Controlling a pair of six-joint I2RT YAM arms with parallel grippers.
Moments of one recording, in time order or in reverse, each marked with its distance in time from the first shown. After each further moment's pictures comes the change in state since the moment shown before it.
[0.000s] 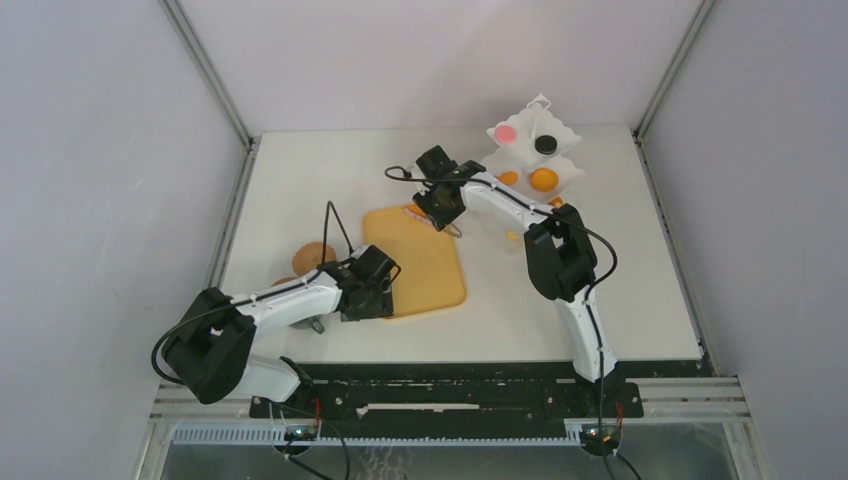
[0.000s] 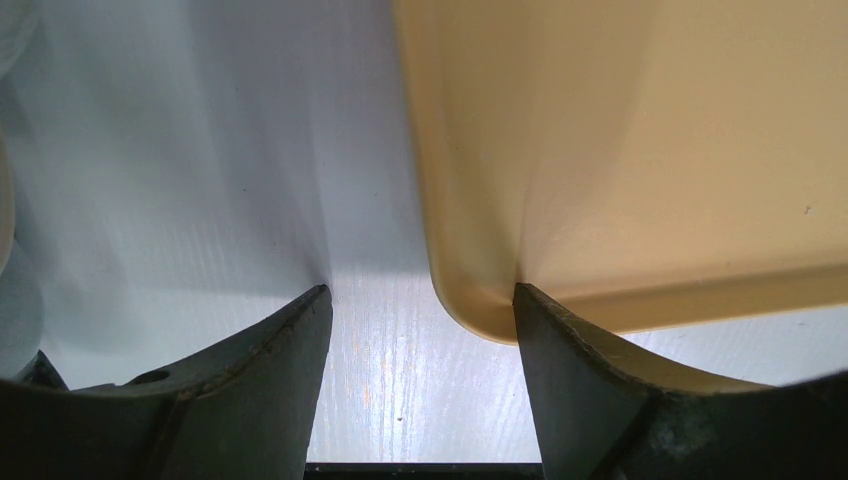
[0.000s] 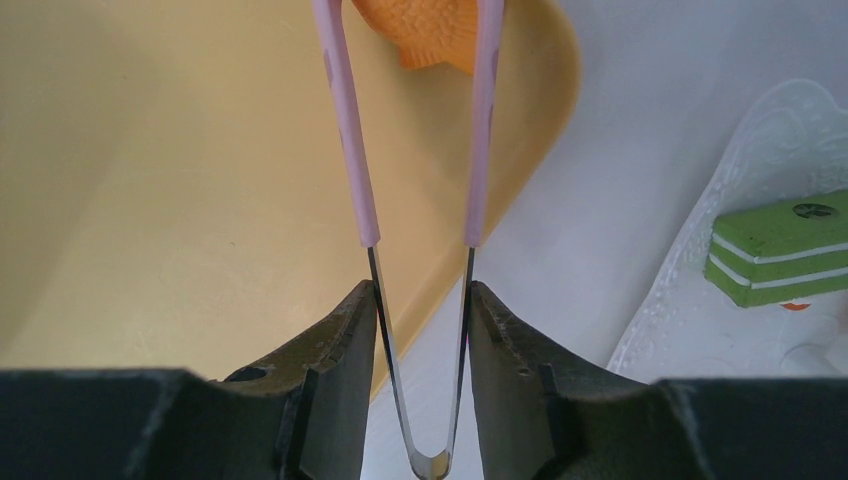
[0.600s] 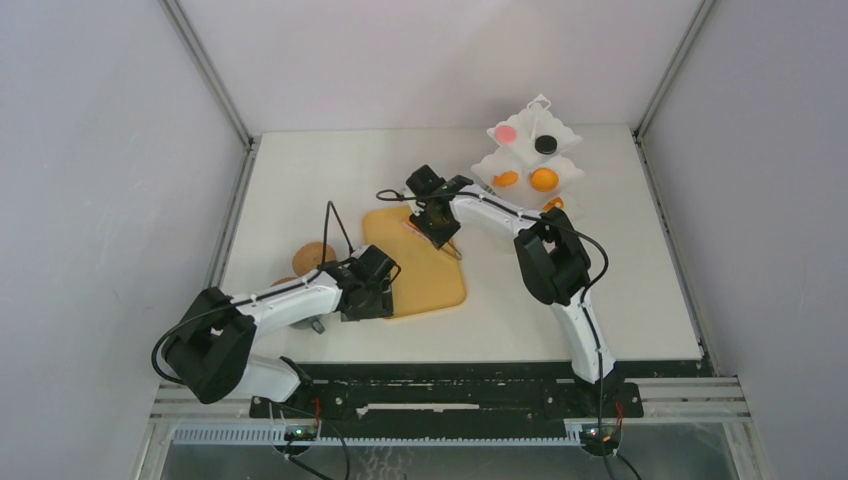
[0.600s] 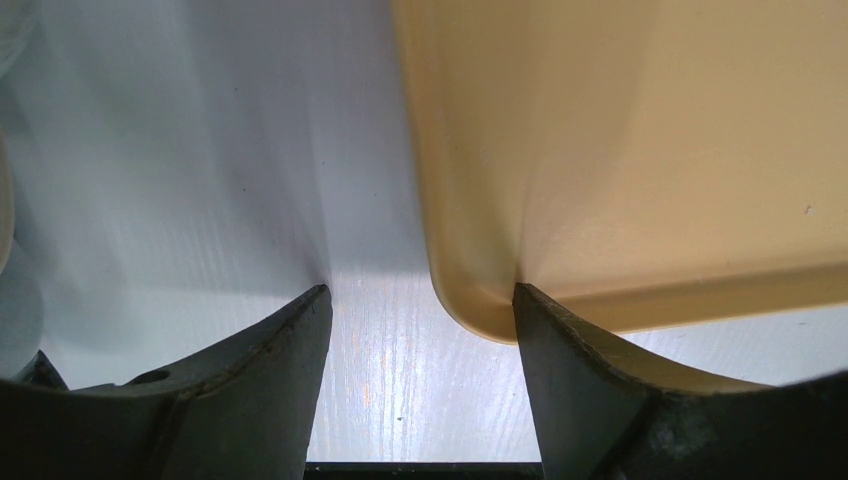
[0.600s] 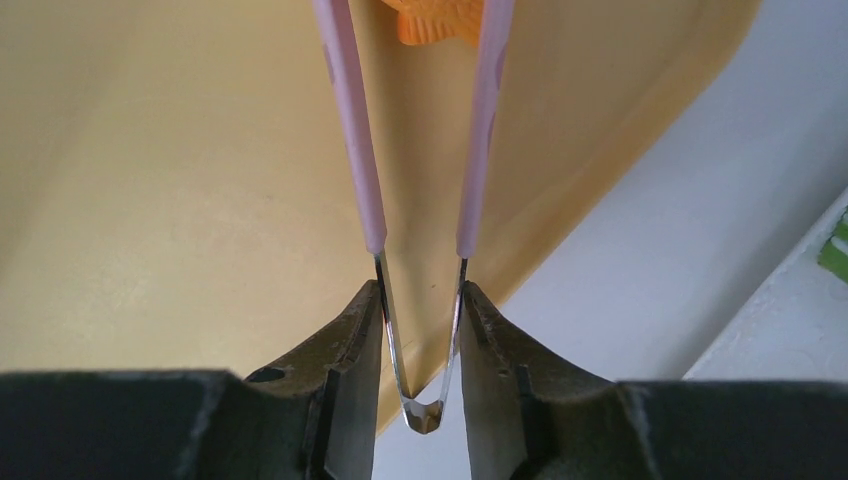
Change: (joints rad) left arm 0.000 0.000 0.003 -0.001 0.001 0.001; right arm 0.064 0.011 -0.075 -0.020 0.023 -0.008
